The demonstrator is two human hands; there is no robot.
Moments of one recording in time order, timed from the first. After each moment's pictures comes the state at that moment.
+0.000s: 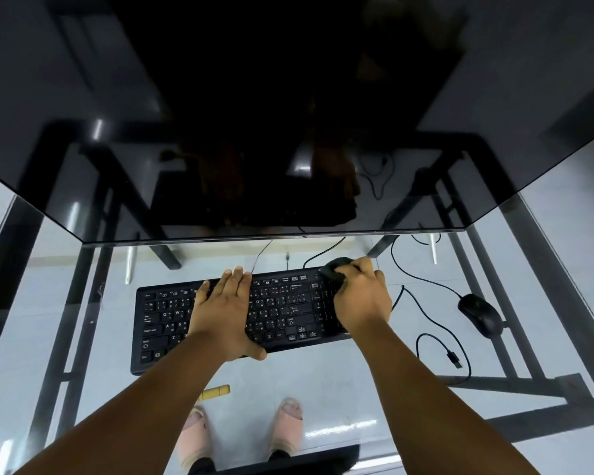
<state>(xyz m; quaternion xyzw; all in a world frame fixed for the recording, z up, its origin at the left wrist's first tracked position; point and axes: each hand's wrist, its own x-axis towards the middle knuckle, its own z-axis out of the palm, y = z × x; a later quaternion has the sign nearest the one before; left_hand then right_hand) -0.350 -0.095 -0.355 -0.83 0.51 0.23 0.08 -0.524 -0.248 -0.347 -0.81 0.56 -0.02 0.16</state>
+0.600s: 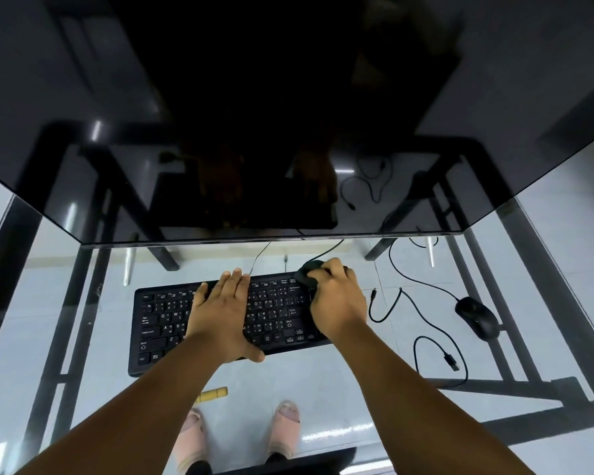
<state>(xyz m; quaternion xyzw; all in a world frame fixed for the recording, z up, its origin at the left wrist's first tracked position) -0.350 -0.095 -0.356 -0.83 0.51 0.23 0.07 -0.504 -0.232 -0.346 -0.86 0.48 0.01 0.17</state>
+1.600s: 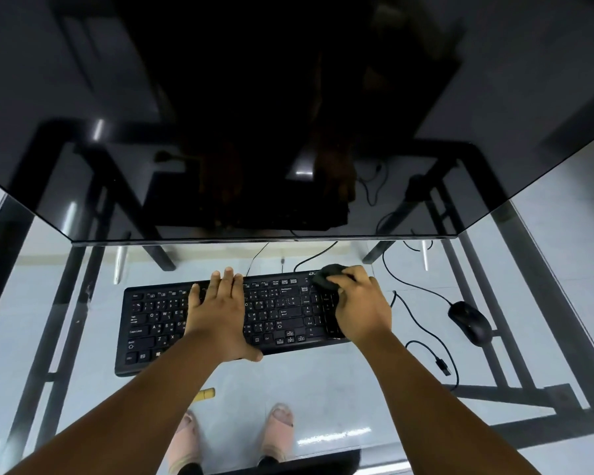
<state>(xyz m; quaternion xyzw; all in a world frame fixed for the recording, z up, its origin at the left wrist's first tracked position) -0.363 -0.106 -0.350 -0.83 0.48 0.25 0.12 -0.552 -0.259 -0.358 -0.86 0.48 -0.04 0.16</state>
